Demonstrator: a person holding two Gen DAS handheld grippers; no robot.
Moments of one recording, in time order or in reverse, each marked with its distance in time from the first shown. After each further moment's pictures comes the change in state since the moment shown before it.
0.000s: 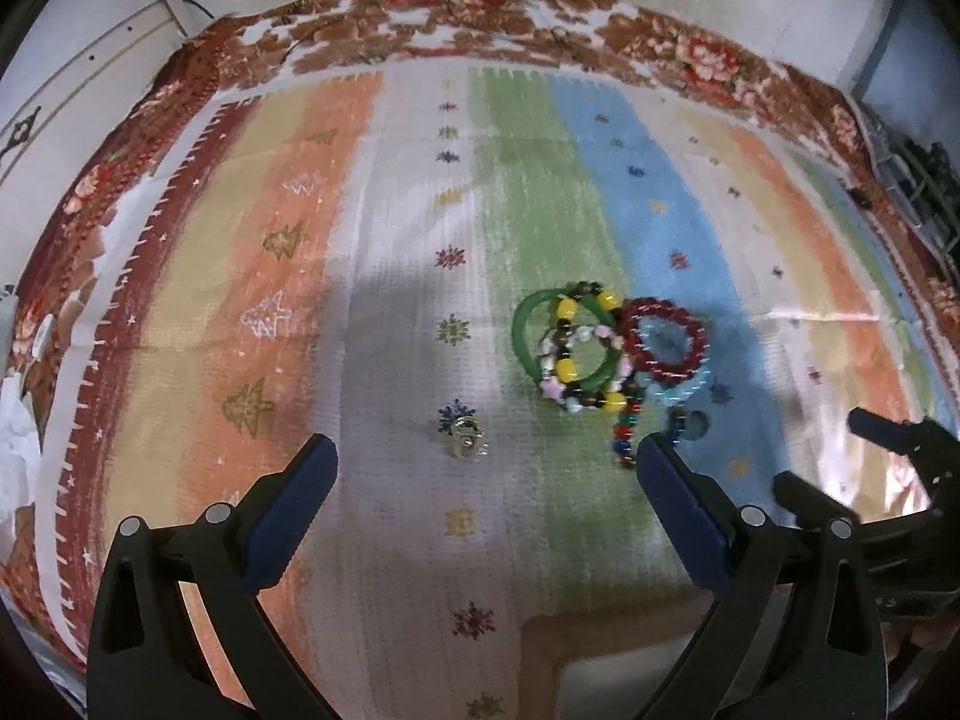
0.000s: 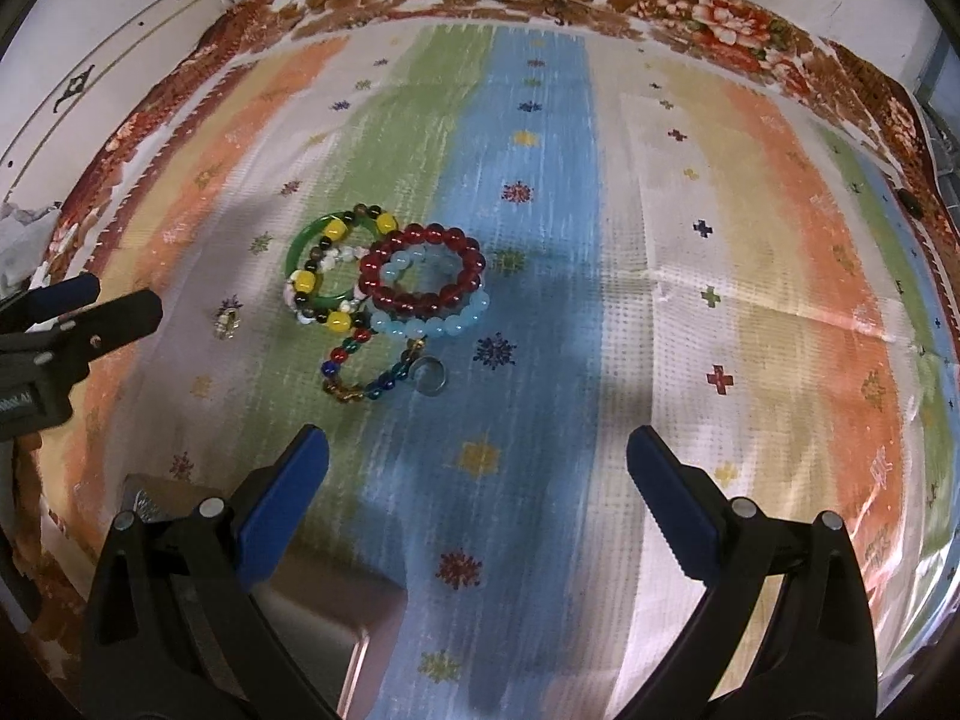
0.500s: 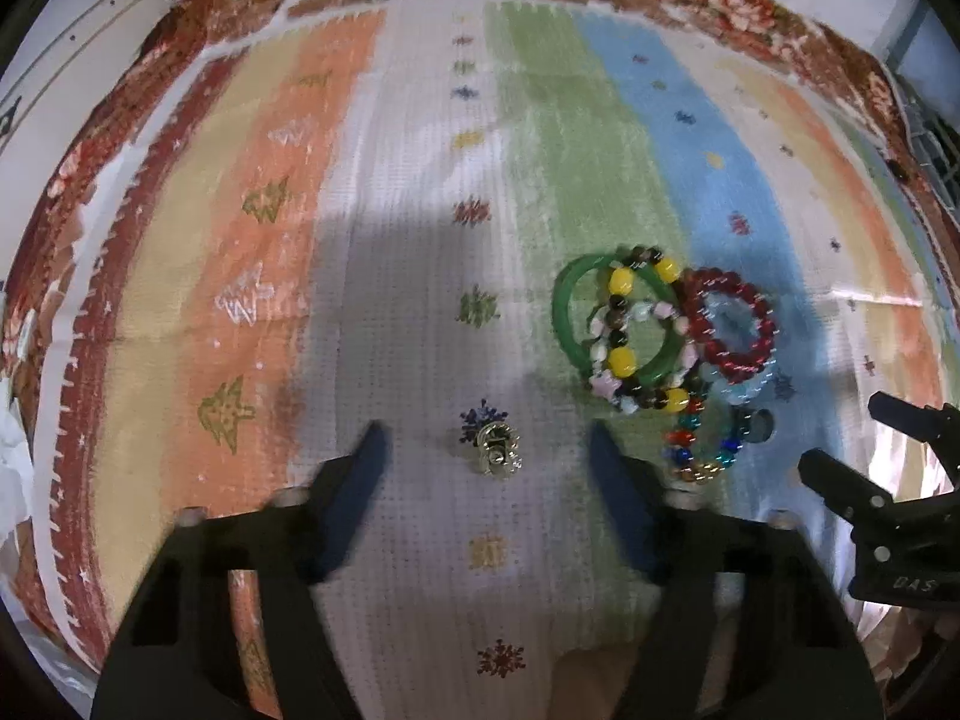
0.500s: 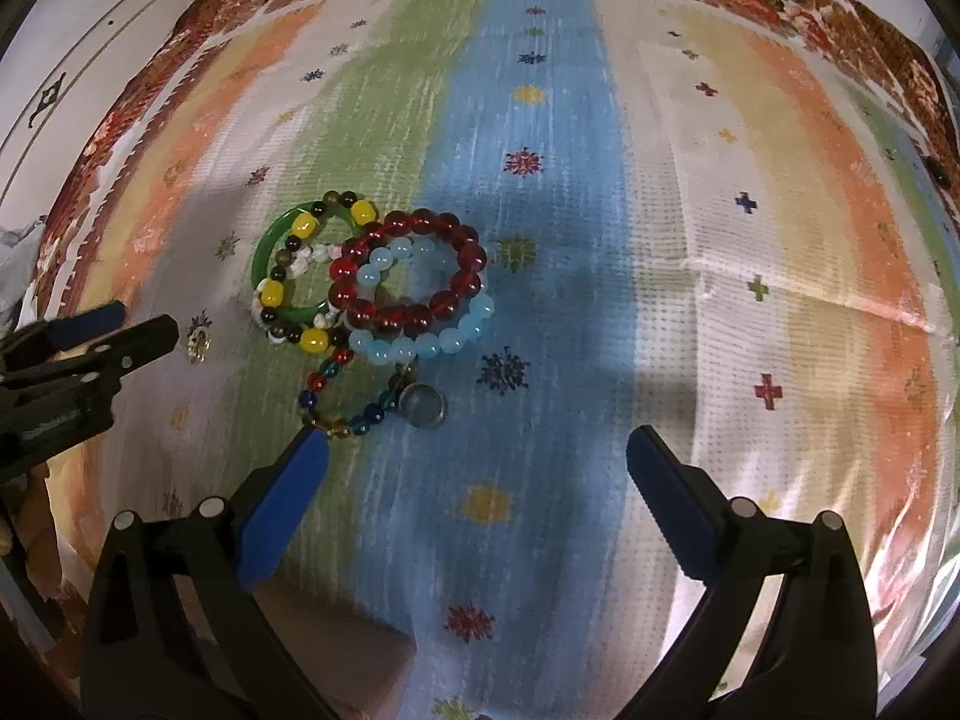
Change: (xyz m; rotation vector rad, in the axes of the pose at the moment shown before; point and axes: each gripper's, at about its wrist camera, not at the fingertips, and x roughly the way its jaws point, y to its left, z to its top) left arm 0.052 0.009 0.010 -0.011 0.152 0.022; right arm 0.041 -0.004 0.026 0.047 0.113 0.043
